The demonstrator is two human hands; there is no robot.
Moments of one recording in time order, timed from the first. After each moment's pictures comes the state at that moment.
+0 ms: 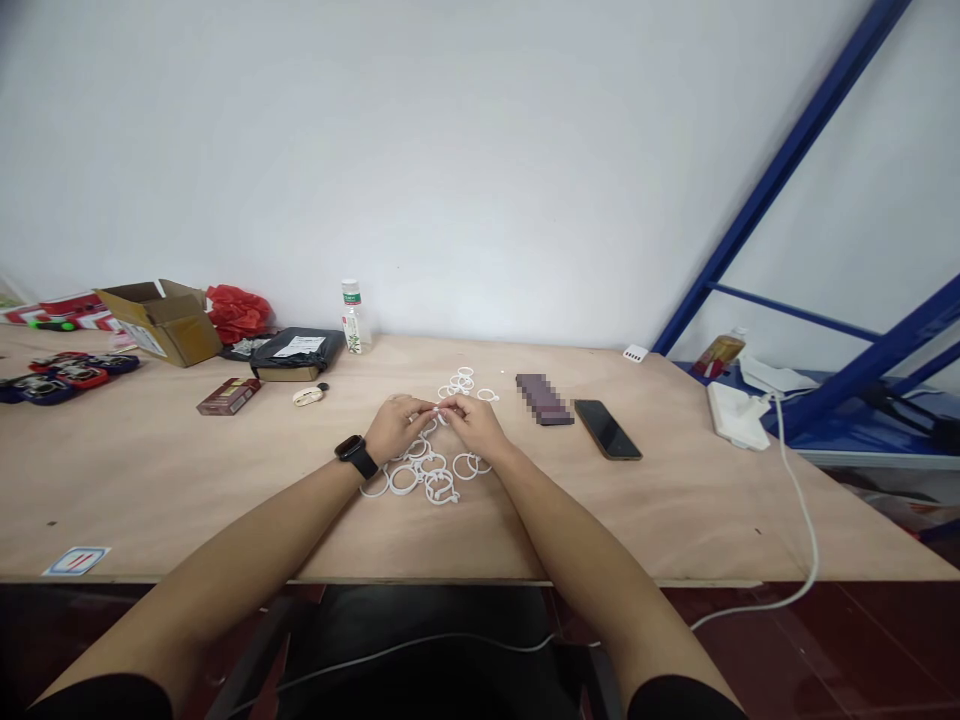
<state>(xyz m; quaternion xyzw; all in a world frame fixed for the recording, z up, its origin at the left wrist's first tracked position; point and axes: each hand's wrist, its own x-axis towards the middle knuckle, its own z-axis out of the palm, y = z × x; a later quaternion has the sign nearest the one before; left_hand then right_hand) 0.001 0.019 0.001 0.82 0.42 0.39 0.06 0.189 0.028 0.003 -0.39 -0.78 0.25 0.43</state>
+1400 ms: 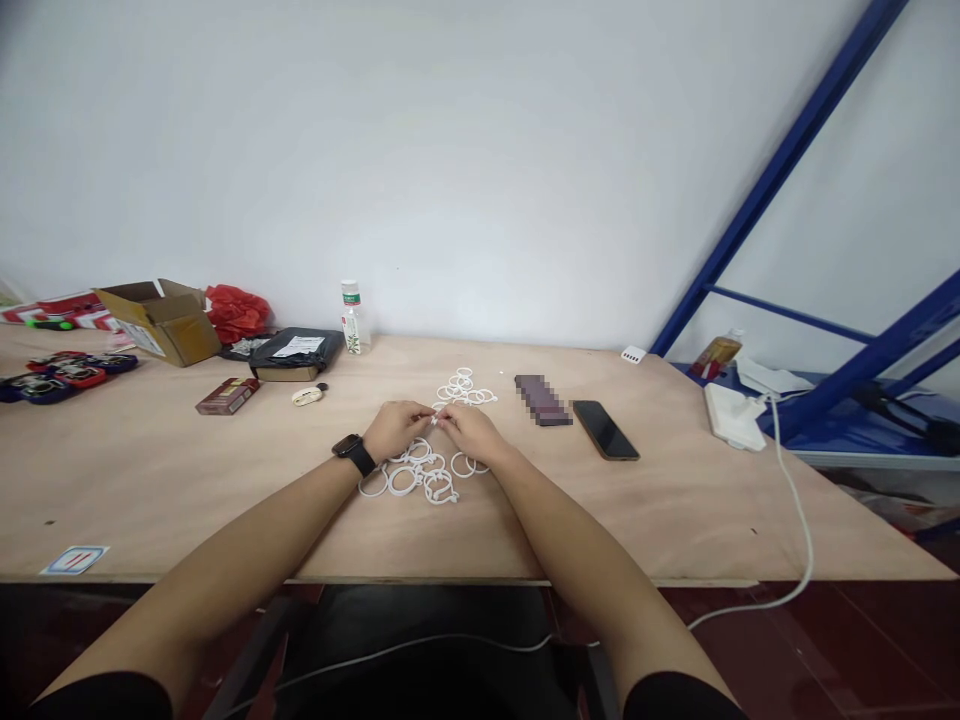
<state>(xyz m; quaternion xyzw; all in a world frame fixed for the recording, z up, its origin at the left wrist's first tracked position) -0.001 0.023 -0.001 0.82 0.47 0.30 0.12 0.191 0.032 0.001 -0.41 -0.86 0.15 0.27</state>
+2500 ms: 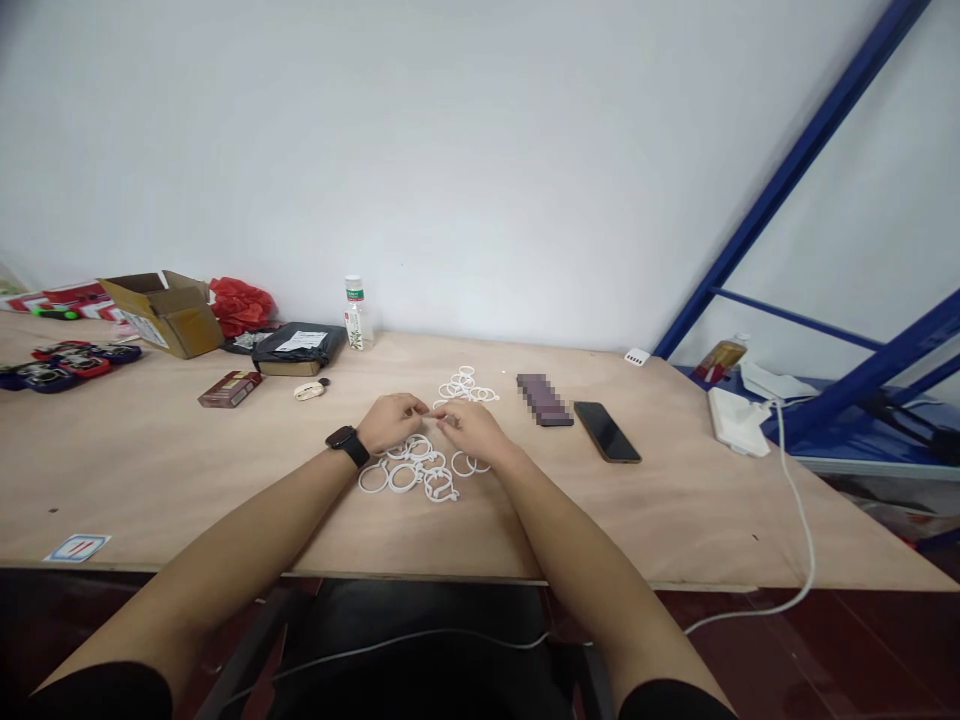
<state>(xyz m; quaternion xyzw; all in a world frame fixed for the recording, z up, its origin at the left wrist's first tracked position) -0.012 0.023 0.010 0.81 0.51 0.26 0.11 0.192 0.025 0.010 -0.36 -0.87 0.15 0.29</state>
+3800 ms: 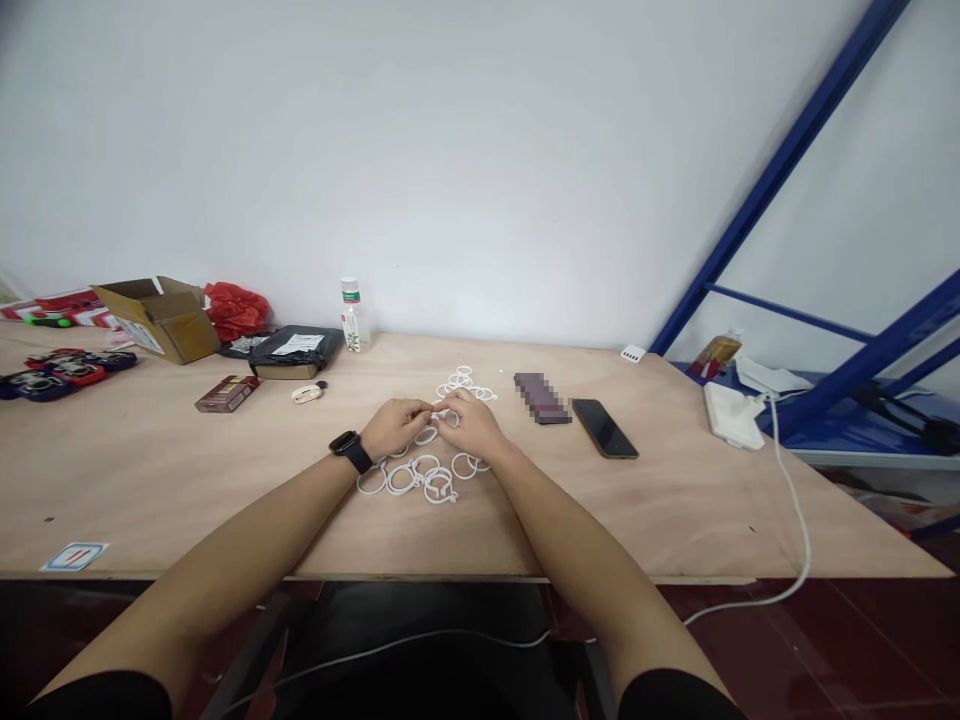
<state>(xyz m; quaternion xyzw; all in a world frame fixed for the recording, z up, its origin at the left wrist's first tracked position) -0.003 0.014 0.012 0.83 0.44 0.31 0.14 0.190 0.026 0.005 -0.38 -0.83 0.12 0.38</state>
